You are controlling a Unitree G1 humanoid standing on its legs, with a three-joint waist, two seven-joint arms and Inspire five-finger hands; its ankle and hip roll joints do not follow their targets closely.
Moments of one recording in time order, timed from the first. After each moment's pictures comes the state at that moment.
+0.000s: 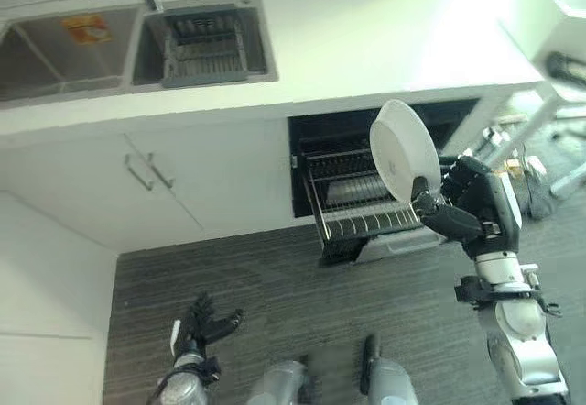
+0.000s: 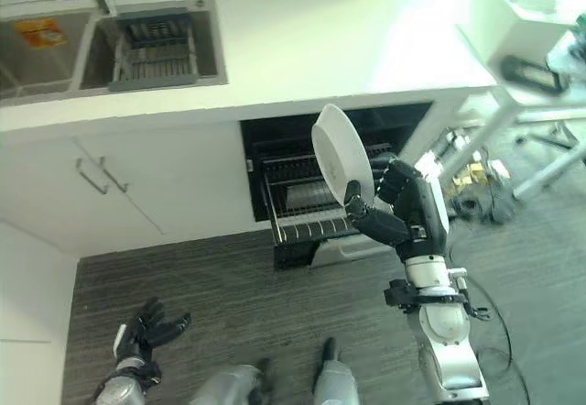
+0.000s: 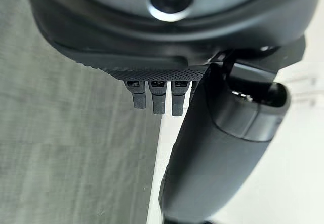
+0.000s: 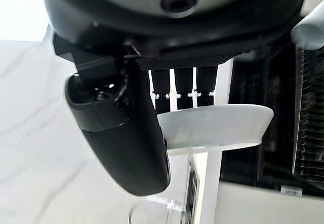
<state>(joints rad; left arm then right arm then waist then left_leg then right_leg) 0.06 0.23 0.09 0.81 -0.38 -0.29 0.06 0.06 -0.47 -0.02 -0.19 0.31 -0.27 -0.05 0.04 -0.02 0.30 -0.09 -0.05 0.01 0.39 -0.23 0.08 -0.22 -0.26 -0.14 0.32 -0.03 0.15</state>
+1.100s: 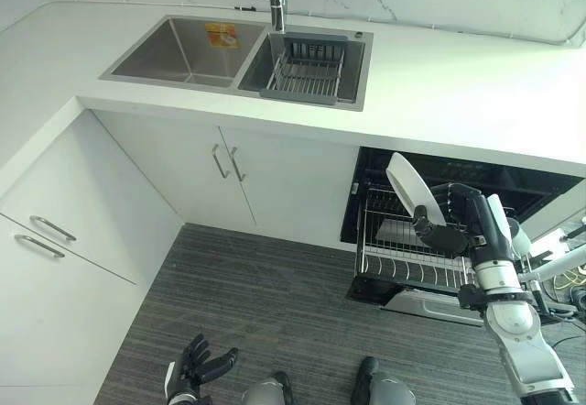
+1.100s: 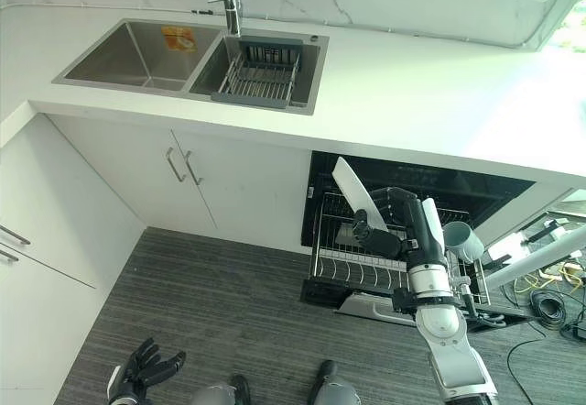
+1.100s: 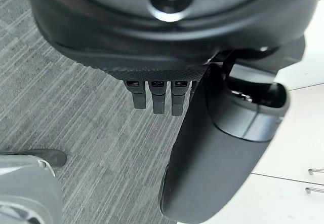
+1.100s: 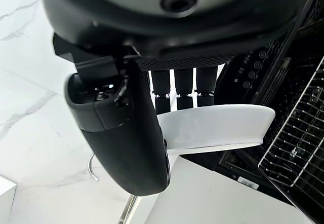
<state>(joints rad) 0.18 0.22 0.09 0.90 -0.39 -0.27 0.04 0.04 -0.52 0.00 -0.01 0.08 -0.21 -0.18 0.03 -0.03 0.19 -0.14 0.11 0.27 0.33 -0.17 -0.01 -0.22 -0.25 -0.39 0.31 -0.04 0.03</state>
